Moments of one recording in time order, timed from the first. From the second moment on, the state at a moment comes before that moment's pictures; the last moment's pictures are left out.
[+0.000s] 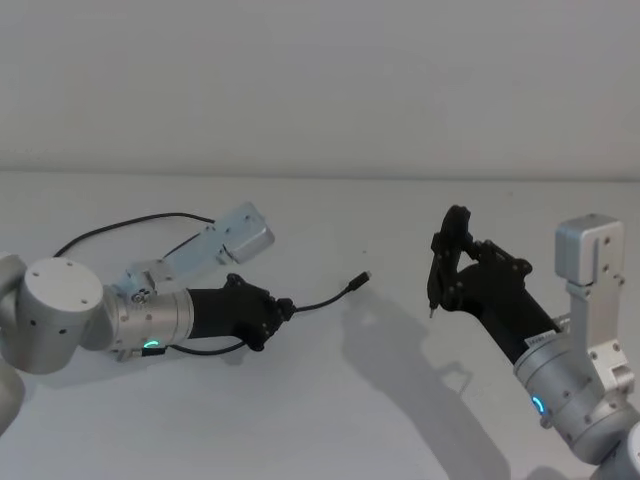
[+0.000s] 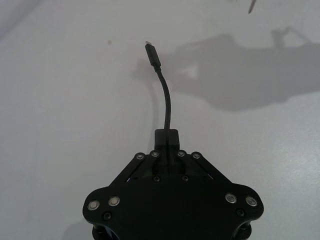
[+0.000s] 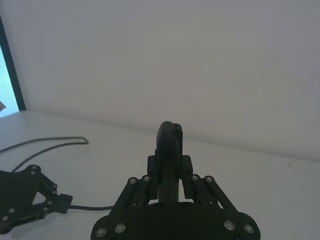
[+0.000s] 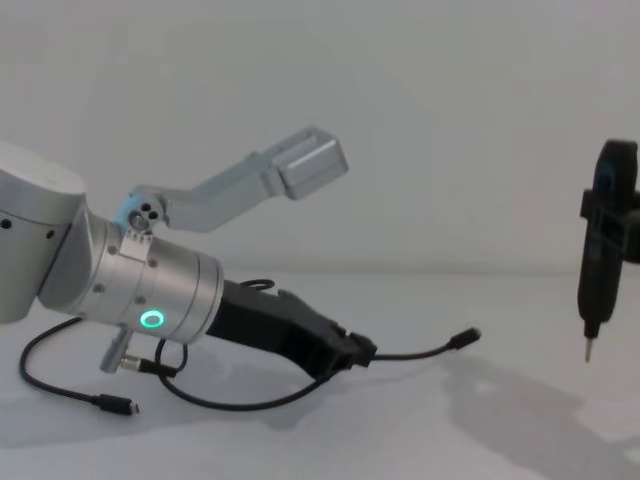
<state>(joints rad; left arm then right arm) -0.70 0.36 0.74 -1.22 -0.24 0.27 -0.70 -0.01 0.34 -0.22 -1.78 0.28 0.03 0.08</state>
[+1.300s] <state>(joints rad) -0.67 0.45 0.69 -1.43 -0.33 0.09 -0.81 0.03 0.31 -0.13 -1.93 0.37 0.01 0.14</state>
